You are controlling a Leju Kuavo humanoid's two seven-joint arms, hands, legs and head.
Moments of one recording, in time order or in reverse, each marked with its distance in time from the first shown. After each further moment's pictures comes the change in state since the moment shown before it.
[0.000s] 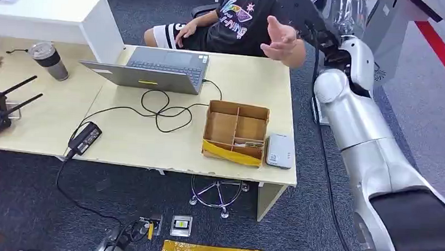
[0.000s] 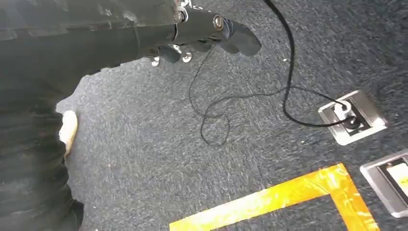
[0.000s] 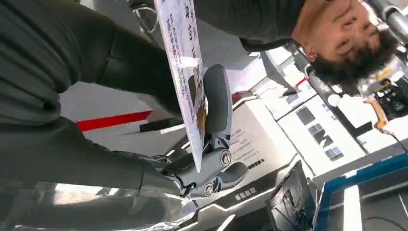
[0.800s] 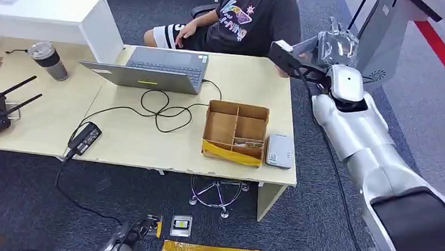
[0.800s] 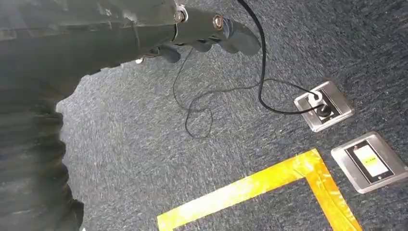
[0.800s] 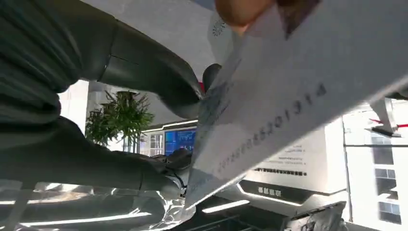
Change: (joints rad) left arm -0.017 -0.052 0.000 0.000 -0.021 -0.001 -0.024; right arm 0.020 -0.074 0.183 0.149 0.239 0.179 0.188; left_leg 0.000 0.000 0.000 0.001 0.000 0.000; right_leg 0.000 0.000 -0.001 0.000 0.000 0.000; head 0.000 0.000
